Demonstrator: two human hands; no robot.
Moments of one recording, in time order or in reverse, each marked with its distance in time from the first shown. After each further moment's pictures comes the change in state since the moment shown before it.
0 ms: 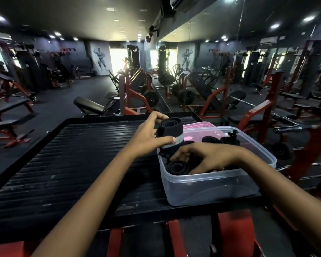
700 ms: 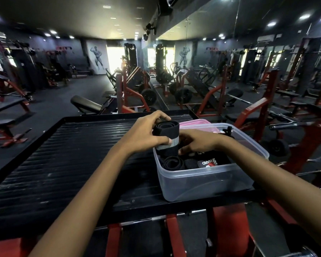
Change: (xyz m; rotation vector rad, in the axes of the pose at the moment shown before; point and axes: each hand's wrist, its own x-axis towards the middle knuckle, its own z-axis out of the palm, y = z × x) left_hand -0.007 0.022 -0.005 0.268 -0.077 0.019; right_hand 0.029 0.019 -0.012 0.062 0.124 0.153
